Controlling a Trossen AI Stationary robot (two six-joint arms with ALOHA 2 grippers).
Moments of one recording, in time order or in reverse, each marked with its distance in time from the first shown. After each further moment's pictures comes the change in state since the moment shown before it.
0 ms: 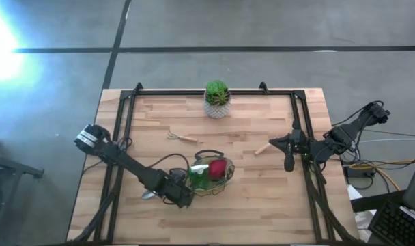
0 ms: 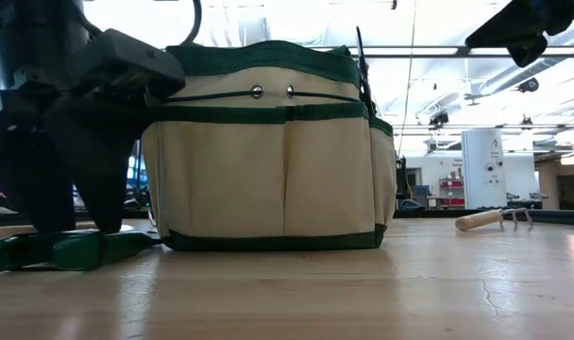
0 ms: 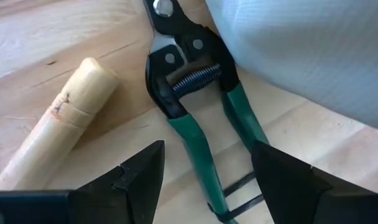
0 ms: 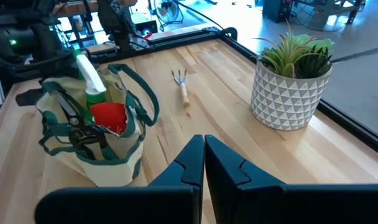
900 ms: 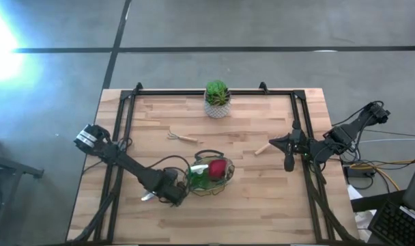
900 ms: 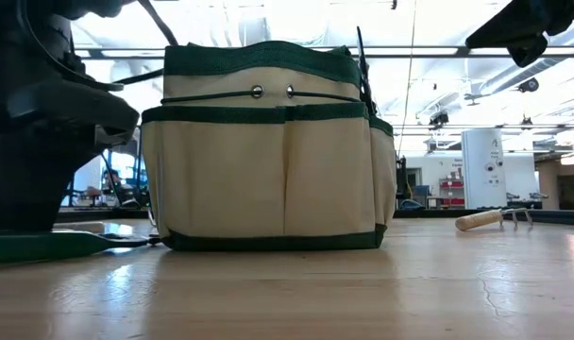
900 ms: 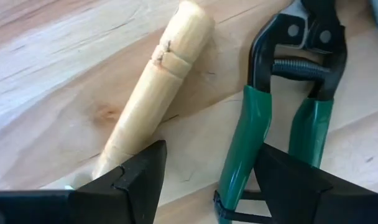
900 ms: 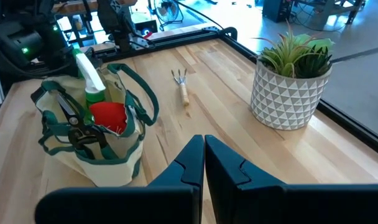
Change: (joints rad) left arm -0.009 0.002 -0.001 -0.240 0.104 0.003; right arm 0.001 0.000 0.000 -0.002 0.000 0.000
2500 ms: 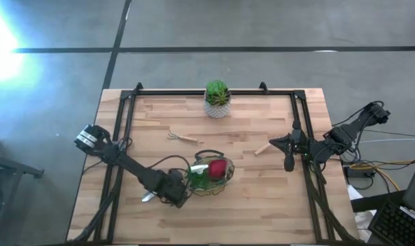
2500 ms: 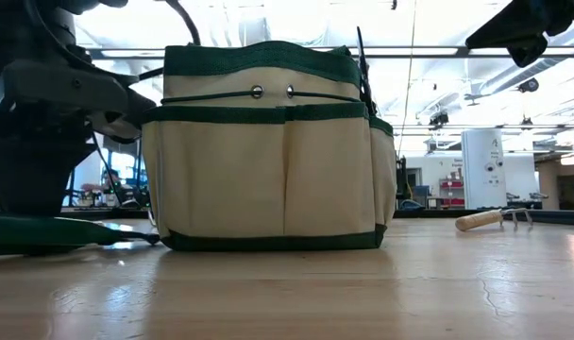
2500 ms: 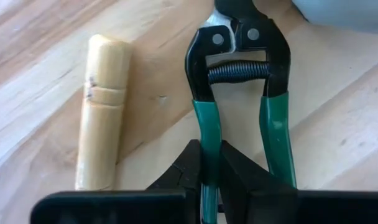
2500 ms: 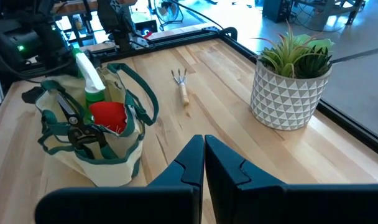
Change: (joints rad) left arm -0.003 0.083 -0.002 0.096 -0.037 0.214; right arm 0.000 0.000 0.000 0.000 0.000 -0.003
